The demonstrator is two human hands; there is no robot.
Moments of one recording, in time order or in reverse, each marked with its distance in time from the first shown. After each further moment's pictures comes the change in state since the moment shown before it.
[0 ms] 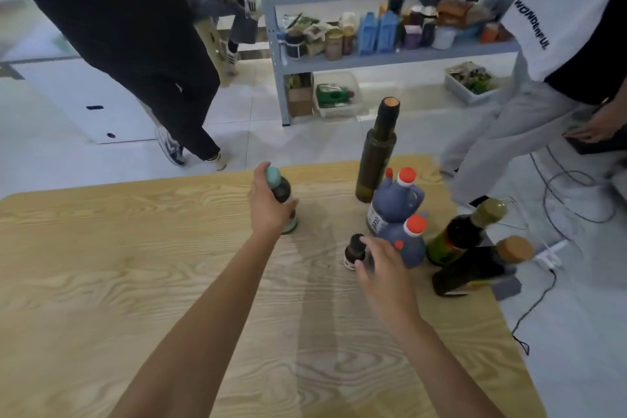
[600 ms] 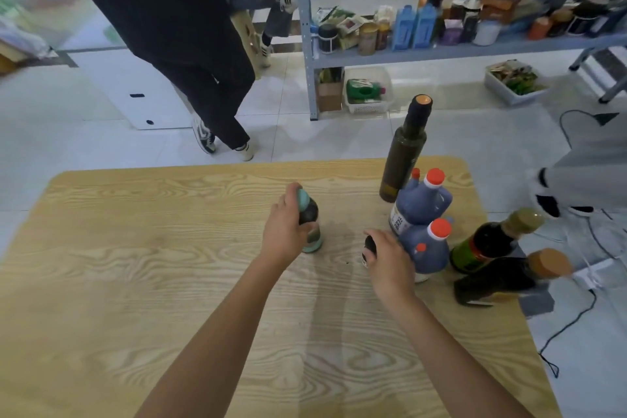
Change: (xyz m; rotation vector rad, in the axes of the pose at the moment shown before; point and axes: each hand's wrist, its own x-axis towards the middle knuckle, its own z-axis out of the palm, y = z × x) left_hand -0.041 -0.021 -0.017 0.332 -0.126 0.200; right_hand 0.036 0.001 0.030 -0.102 -0.036 0.008
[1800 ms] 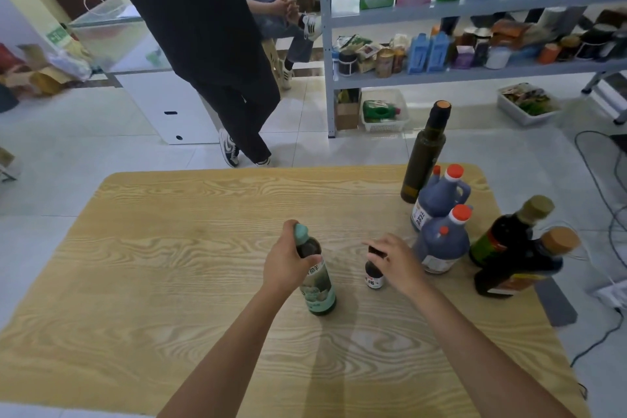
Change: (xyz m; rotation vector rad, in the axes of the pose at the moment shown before) left_hand -0.097 -0.028 -0.045 -0.111 -0.027 -0.210; right_hand -0.026 -0.007 0.012 0.141 -0.200 -0.248
